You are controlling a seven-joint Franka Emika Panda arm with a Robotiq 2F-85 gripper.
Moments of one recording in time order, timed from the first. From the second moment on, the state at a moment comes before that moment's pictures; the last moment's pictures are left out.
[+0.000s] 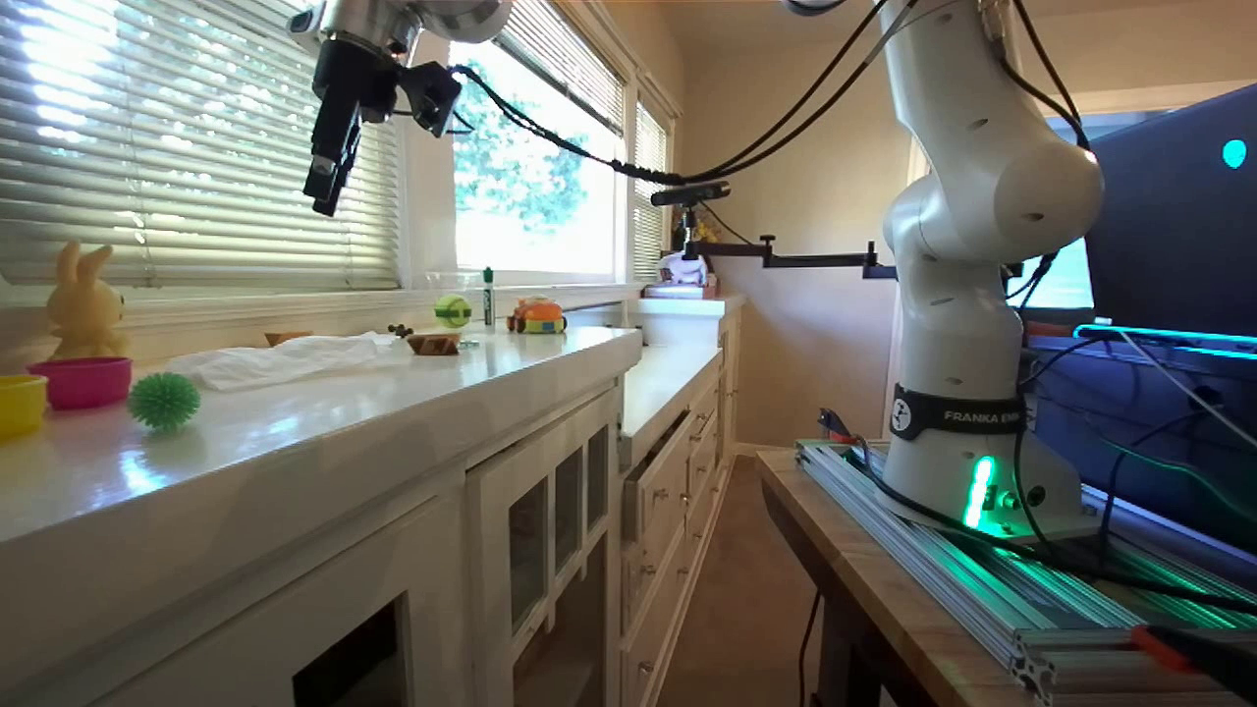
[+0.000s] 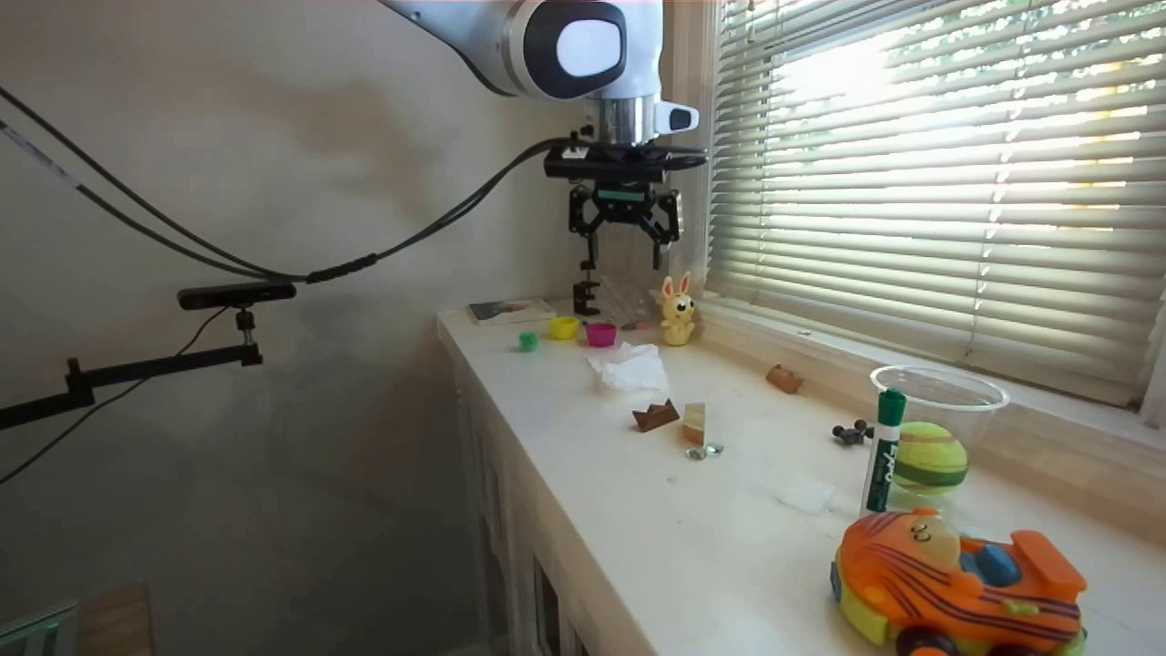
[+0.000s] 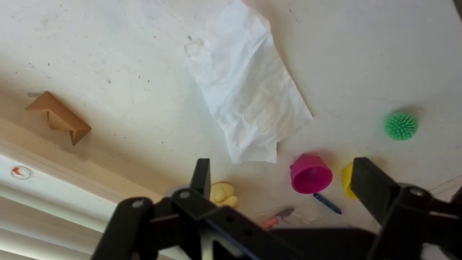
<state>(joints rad) -0.07 0.25 -0.02 -1.64 0.23 2.14 -0.60</state>
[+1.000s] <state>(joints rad) -0.10 0.47 0.09 -1.37 0.26 2.07 -0.68</state>
